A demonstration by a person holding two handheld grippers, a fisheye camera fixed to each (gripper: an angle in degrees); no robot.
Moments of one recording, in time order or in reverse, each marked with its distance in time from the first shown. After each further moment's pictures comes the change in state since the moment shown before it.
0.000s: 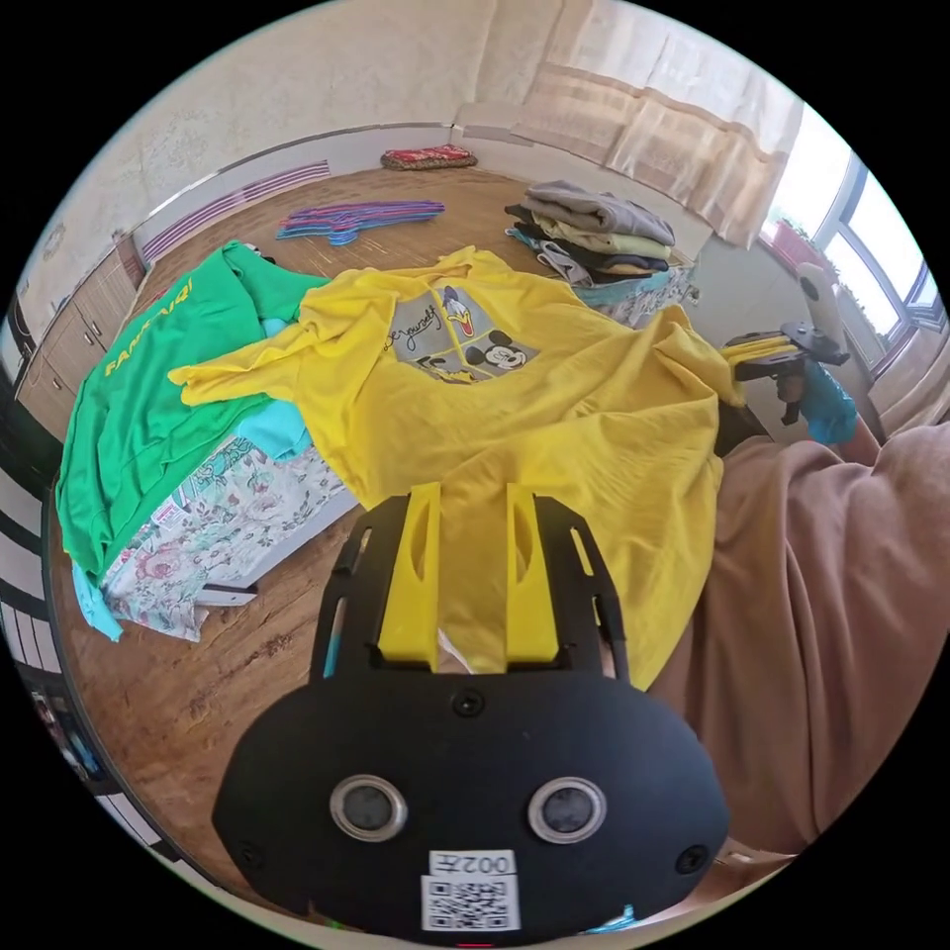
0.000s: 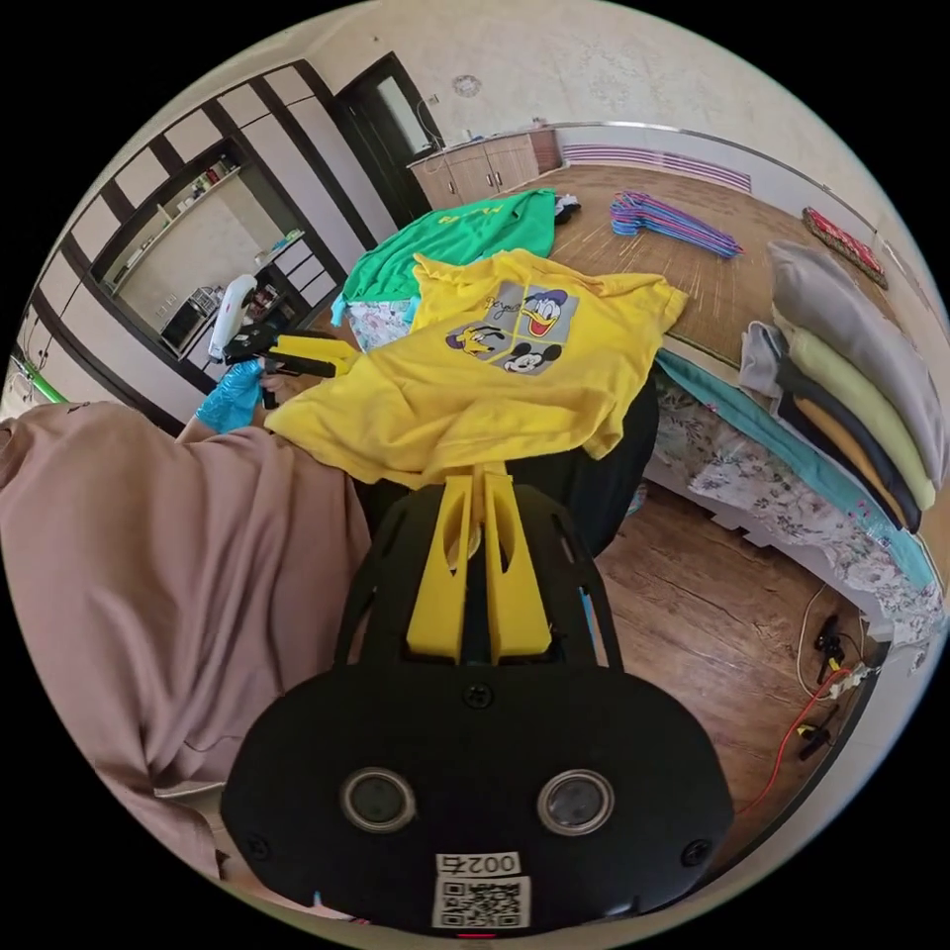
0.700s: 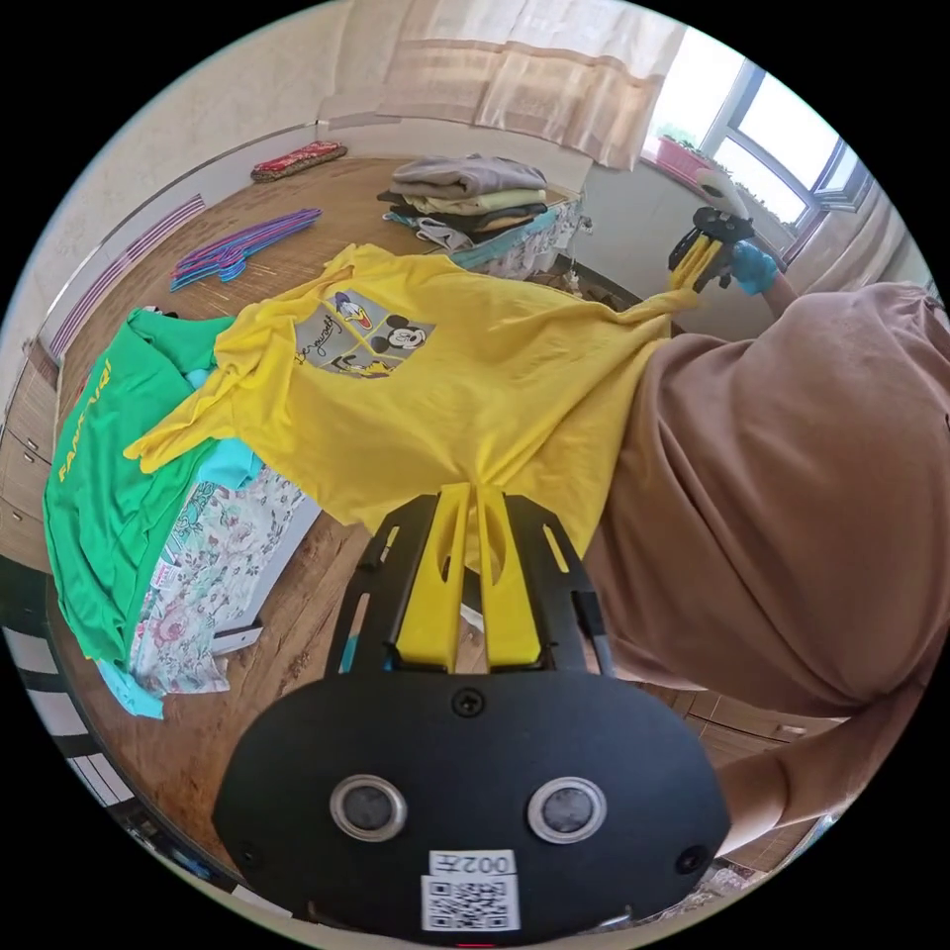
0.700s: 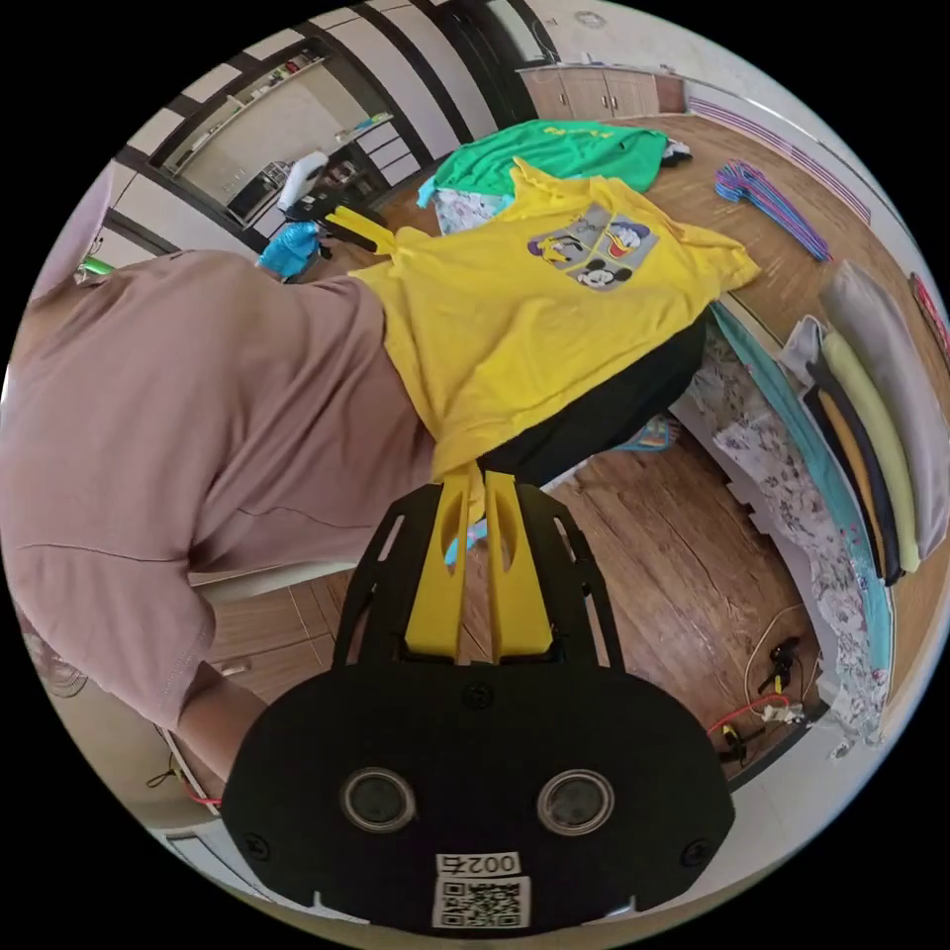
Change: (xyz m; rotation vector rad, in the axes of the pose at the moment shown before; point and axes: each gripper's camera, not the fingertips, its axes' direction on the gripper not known) left arm 0.001 0.004 -0.035 -0.117 0.116 0.293; right arm 0.008 0.019 -0.028 -0.364 -0.085 -0.203
